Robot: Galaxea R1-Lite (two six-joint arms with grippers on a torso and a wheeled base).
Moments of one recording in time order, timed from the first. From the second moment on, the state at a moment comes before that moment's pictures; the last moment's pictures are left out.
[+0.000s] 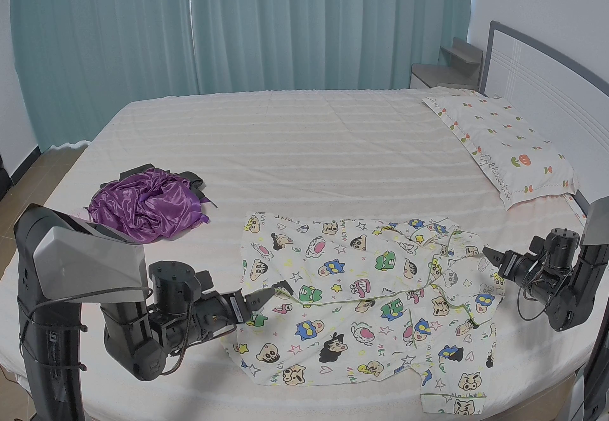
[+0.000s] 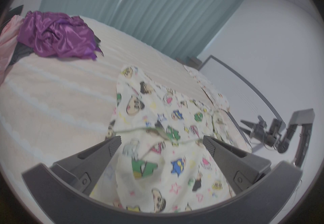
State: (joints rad) left arm -0.40 2.32 -0.39 -1.47 -0.20 -0.55; right arm -0.12 2.20 -0.33 -1.49 0.13 0.33
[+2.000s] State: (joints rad) left arm -0.49 2.32 -0.17 -1.48 -0.23 -0.39; right arm -0.11 2.22 -0.33 -1.49 0.13 0.33
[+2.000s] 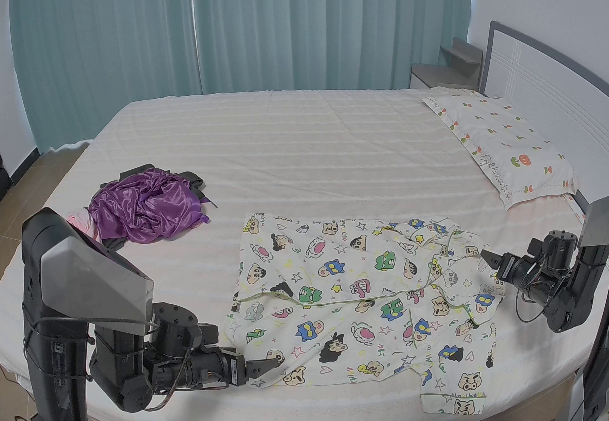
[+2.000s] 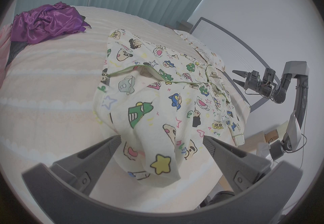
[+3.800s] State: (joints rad) left arm -0.38 2.33 -0.45 -1.14 -0.28 -0.50; right arm -0.12 2.29 -0.31 -1.55 0.13 0.33
